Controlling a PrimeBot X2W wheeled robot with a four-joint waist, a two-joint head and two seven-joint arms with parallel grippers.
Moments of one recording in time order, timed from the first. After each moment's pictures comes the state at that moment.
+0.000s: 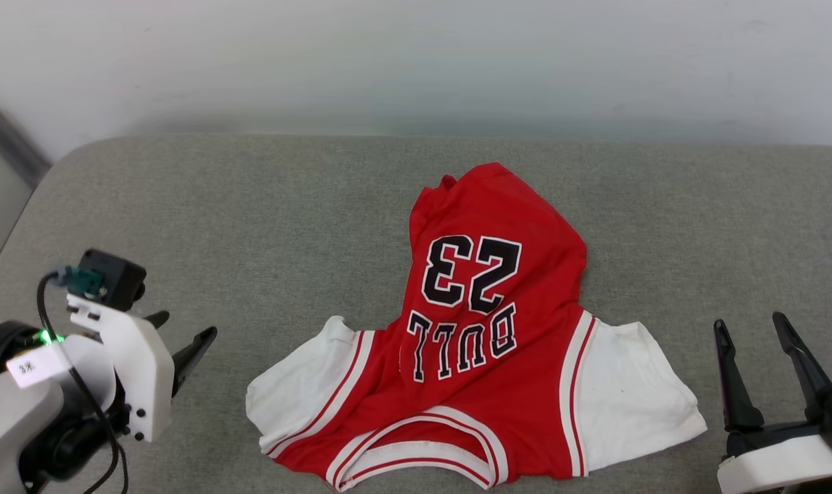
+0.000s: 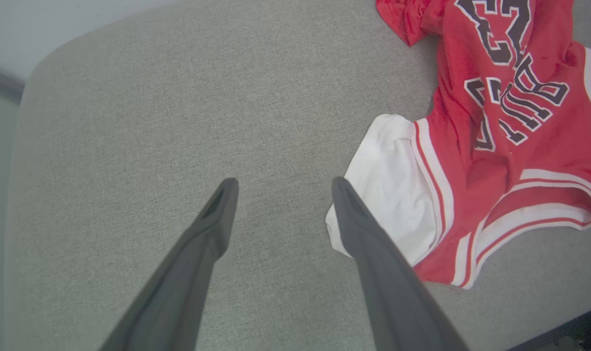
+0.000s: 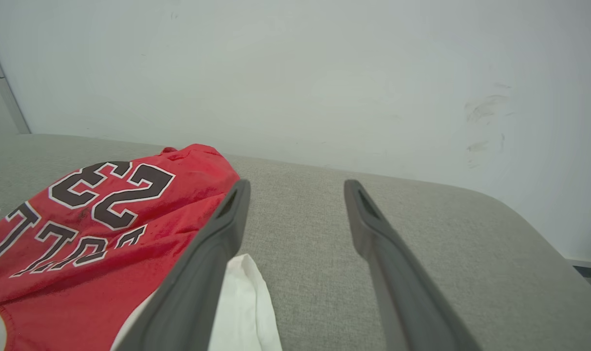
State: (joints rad) left arm -0.62 1.02 -1.02 0.02 -1.13 0.13 0.24; right arm 0.04 -0.18 -0.07 0.05 0.10 0.13 -0.26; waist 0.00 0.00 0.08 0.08
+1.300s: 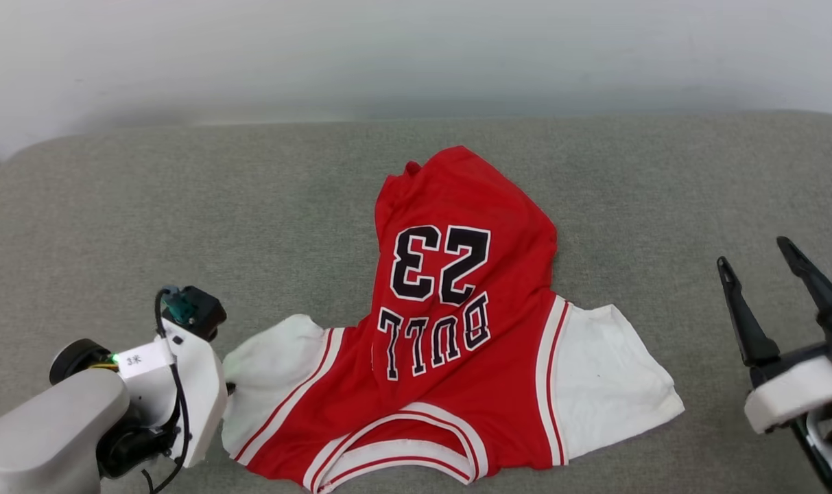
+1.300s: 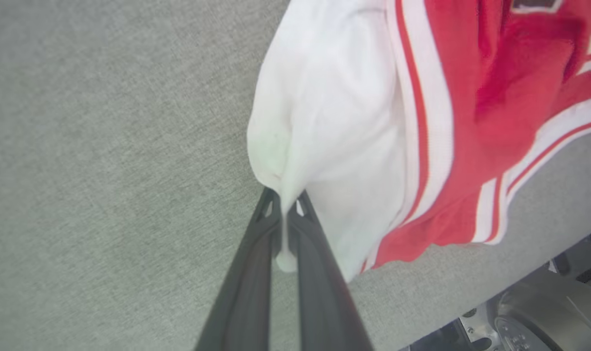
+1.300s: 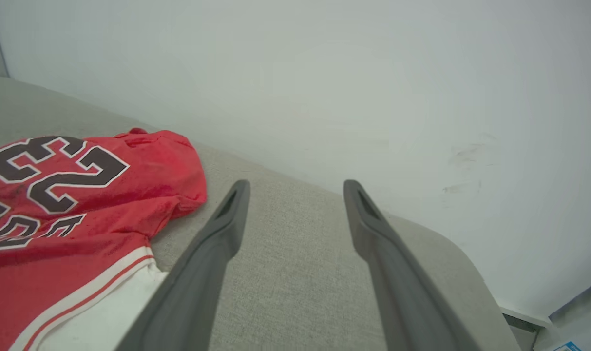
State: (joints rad) left arm -0.71 0.83 -1.17 0.32 -1.07 -0.05 0.45; right arm -0.14 -0.38 0.06 0.09 0.11 0.13 -0.22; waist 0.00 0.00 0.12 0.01
